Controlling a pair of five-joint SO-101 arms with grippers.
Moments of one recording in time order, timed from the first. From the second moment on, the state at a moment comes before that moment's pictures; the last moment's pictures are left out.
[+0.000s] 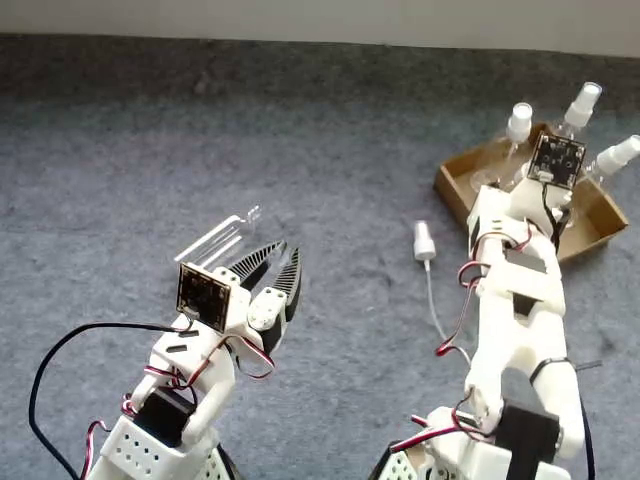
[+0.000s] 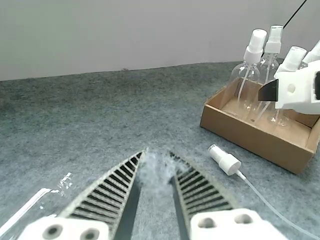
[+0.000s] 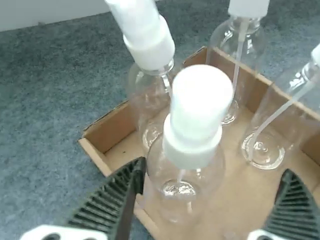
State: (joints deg) left arm 23.3 -103.8 95.9 26.9 12.6; right arm 12.9 -16.5 47.9 6.8 0.2
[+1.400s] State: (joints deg) left arm -7.8 -103.8 95.7 26.7 12.6; right arm -19.0 -46.7 28.7 62.5 -5.2
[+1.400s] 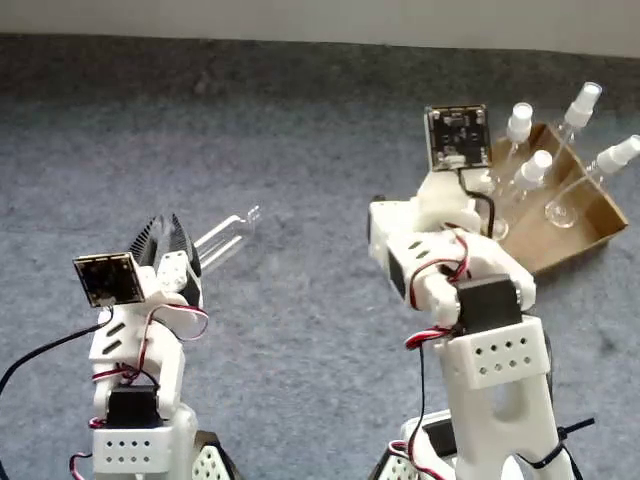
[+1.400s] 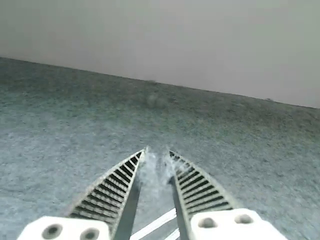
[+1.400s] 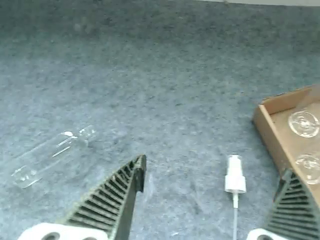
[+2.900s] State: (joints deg) left arm -45.6 -103.8 96.0 46.2 12.6; right arm -41.9 23.6 -31.4 69.7 -56.2
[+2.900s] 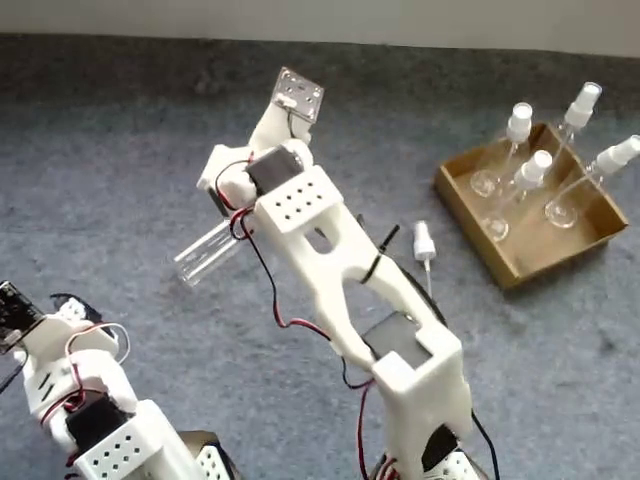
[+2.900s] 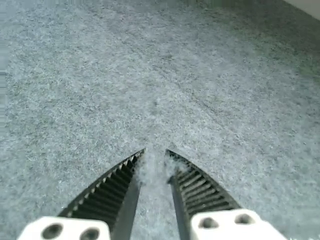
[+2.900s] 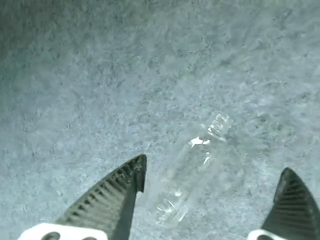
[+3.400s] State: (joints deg) left arm -43.7 -103.8 96.0 47.6 12.6; right arm -43.9 45.7 -49.0 70.0 -68.2
